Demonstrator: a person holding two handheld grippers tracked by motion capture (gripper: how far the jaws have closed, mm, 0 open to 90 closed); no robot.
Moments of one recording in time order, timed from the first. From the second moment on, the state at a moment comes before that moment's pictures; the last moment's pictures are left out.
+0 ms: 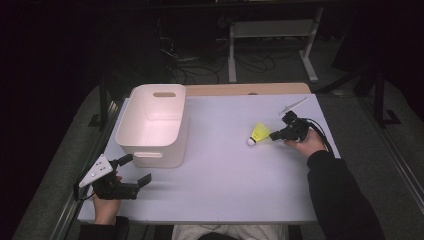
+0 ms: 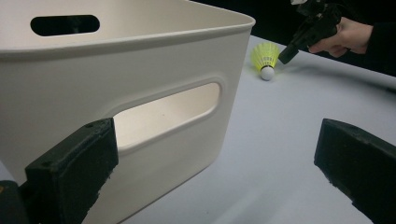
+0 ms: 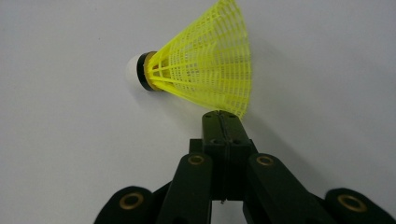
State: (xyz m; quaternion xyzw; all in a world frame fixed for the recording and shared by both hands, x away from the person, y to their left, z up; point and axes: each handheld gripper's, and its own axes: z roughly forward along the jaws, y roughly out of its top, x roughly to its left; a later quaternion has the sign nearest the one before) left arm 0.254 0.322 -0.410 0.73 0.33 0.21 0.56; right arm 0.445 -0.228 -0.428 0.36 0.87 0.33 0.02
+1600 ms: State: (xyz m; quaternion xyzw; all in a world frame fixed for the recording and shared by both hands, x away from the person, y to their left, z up) left arm 0.254 0.322 -0.410 0.73 0.33 0.21 0.56; right arm 0.488 -0.193 -0.430 0.39 0.85 0.35 0.02
